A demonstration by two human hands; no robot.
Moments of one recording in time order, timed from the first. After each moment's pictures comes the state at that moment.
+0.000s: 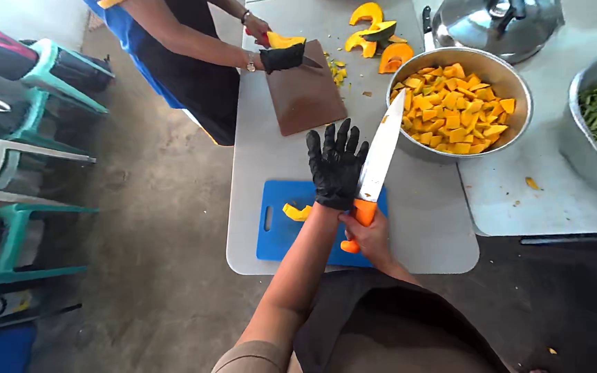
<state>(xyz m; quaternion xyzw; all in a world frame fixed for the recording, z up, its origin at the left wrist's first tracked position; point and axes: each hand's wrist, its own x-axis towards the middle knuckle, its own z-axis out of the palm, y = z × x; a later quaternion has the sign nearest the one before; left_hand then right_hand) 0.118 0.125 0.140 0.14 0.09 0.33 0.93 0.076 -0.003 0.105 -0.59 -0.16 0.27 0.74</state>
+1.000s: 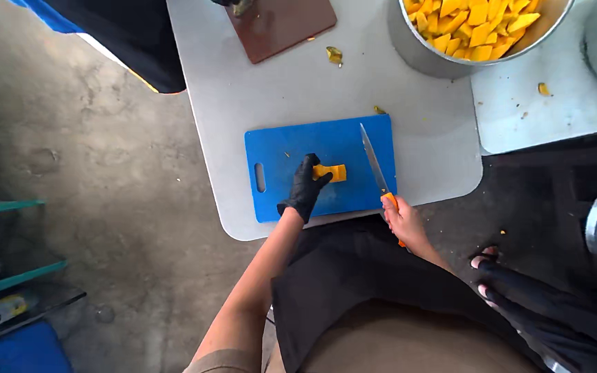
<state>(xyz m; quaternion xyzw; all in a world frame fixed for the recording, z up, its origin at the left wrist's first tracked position) -0.026 0.154 0.009 0.80 0.29 -0.01 0.53 0.031 -0.096 0.048 -0.88 -0.06 0.35 0.32</state>
